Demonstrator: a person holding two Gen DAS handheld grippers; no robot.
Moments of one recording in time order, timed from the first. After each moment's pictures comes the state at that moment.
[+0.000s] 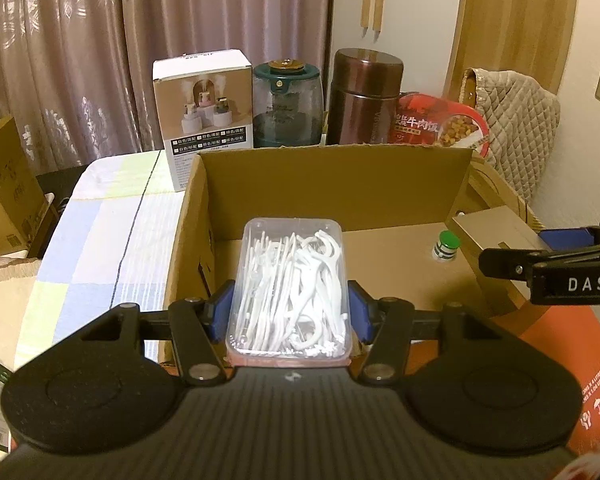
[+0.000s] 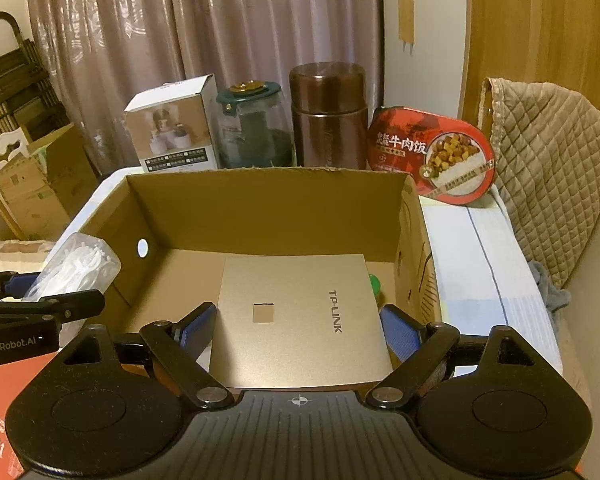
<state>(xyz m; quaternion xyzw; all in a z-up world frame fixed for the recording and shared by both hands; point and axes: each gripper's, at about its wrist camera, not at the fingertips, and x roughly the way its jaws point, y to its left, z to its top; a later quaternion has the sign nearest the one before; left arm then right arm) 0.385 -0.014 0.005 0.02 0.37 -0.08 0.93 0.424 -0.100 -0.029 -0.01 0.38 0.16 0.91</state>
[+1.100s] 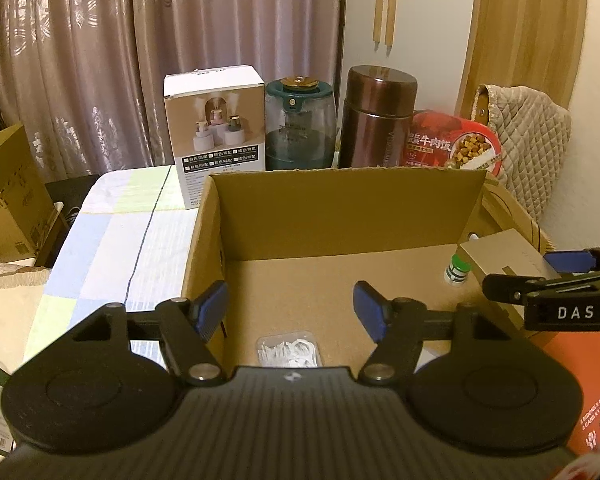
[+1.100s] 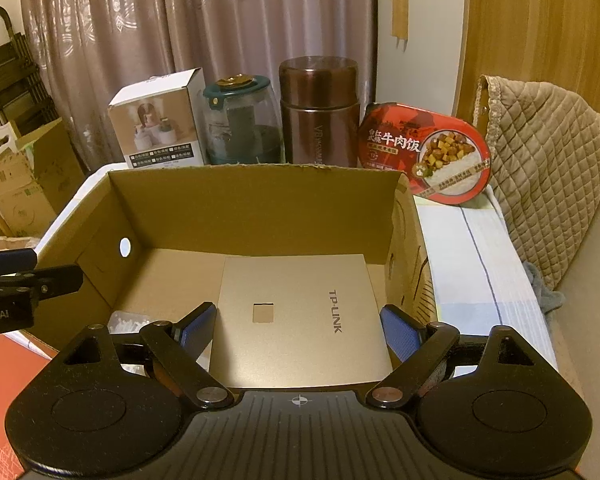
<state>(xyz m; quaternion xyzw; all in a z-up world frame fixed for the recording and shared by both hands) 0.395 -0.013 0.010 0.02 0.35 -0.06 0.94 0.434 -0.100 -0.038 -0.02 0.38 0.15 0.91</state>
